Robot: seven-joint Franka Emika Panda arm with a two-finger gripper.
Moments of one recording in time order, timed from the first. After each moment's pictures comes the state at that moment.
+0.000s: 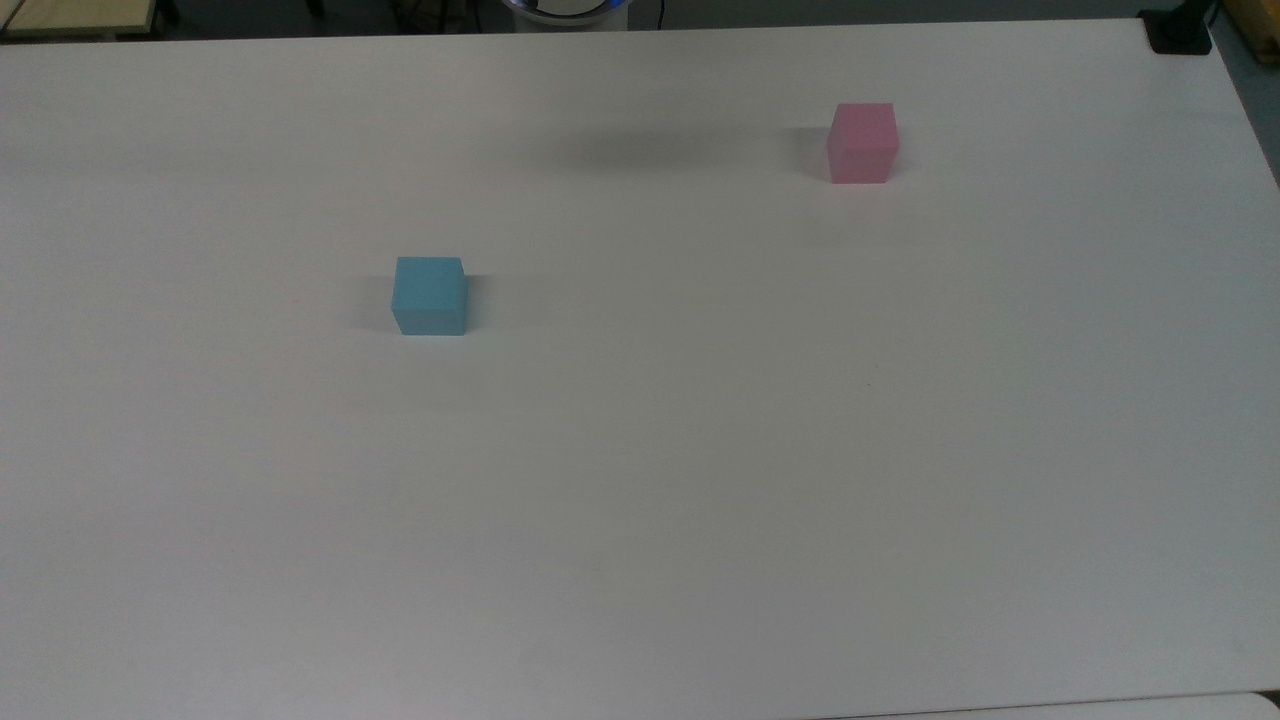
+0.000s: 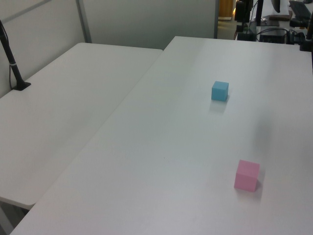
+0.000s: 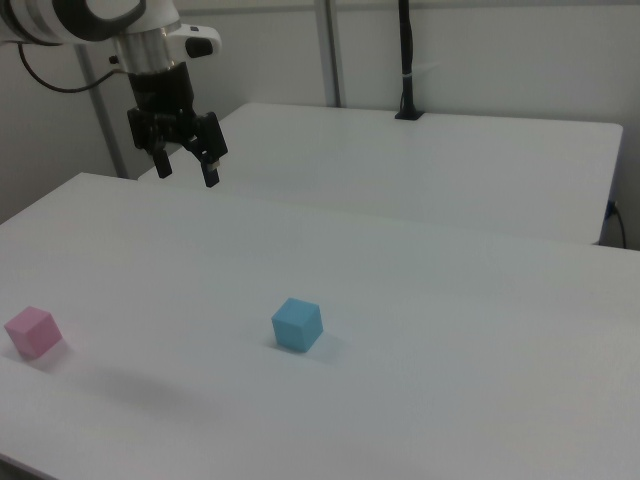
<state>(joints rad) 0.07 -0.05 -0.08 -1.60 -0.04 1.55 0.01</state>
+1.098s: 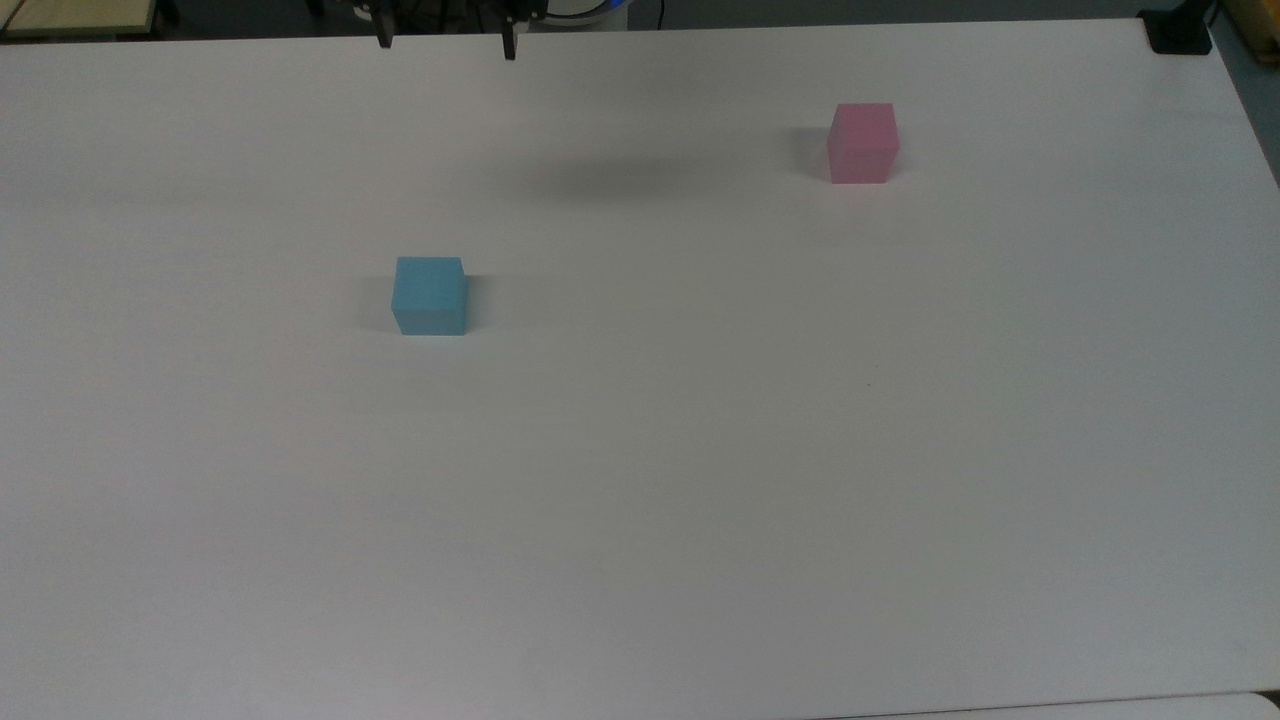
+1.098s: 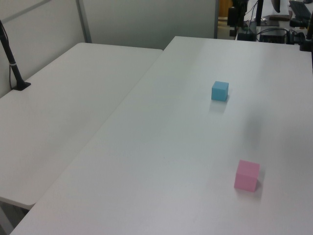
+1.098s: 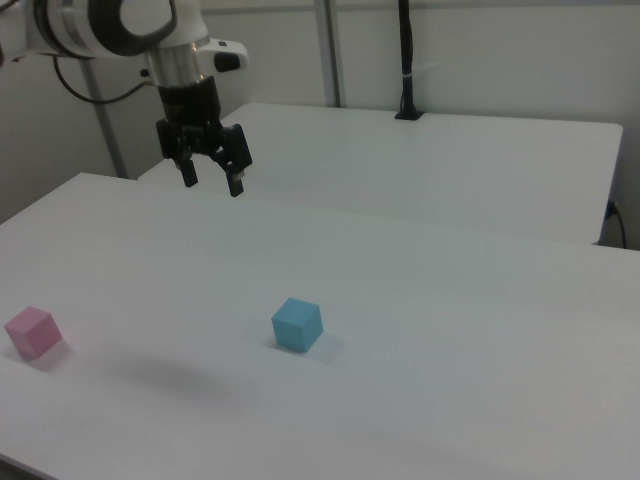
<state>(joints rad) 0.04 0.03 -0.08 -1.57 -0.04 1.59 0.01</state>
